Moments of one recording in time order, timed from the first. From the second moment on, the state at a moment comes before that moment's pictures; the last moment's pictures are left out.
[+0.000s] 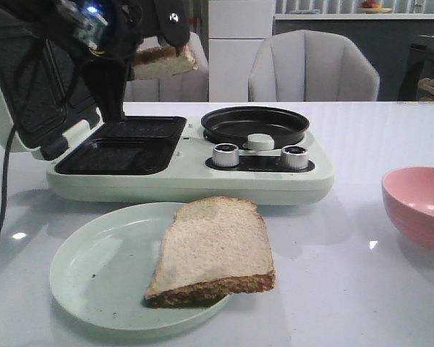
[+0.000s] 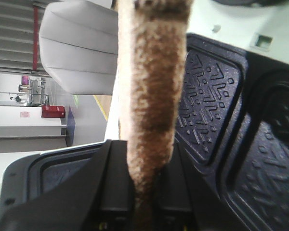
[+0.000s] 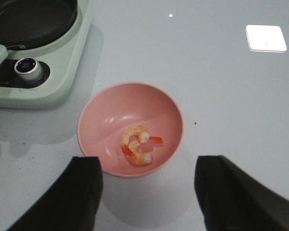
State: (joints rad) left arm -0.64 1.81 -1.17 1.80 0.58 -0.75; right arm -0.04 0.66 -0.55 0.06 0.55 -0.03
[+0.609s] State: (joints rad) left arm -0.50 2.15 -1.45 1.80 0.55 -0.73; right arm -0.04 0.66 -0.55 0.06 0.55 -0.03
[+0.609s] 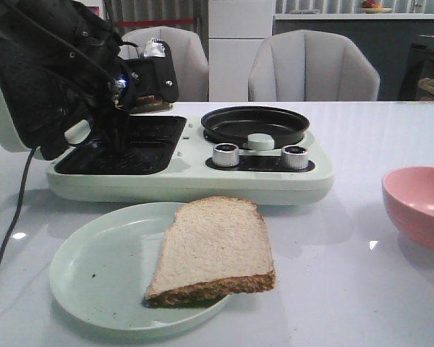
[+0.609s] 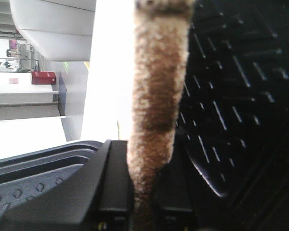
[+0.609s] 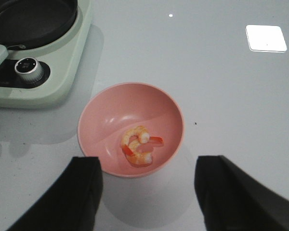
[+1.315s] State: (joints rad) left arm -0.49 2.14 -1.46 1.81 0.51 -0.73; right arm -0.04 0.66 -0.55 0.06 0.55 -0.03
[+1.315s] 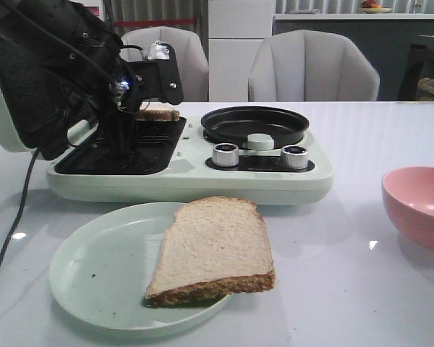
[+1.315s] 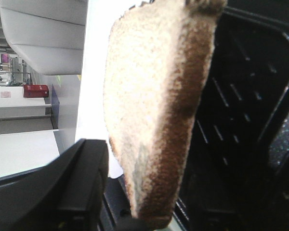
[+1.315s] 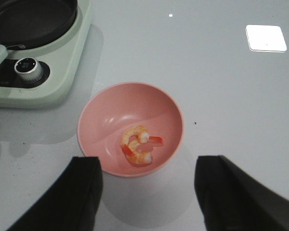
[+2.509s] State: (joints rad) left arm -0.75 1.46 -1.20 0.75 0.92 -0.34; right arm -0.04 0.66 -0.55 0.06 0.55 -0.03
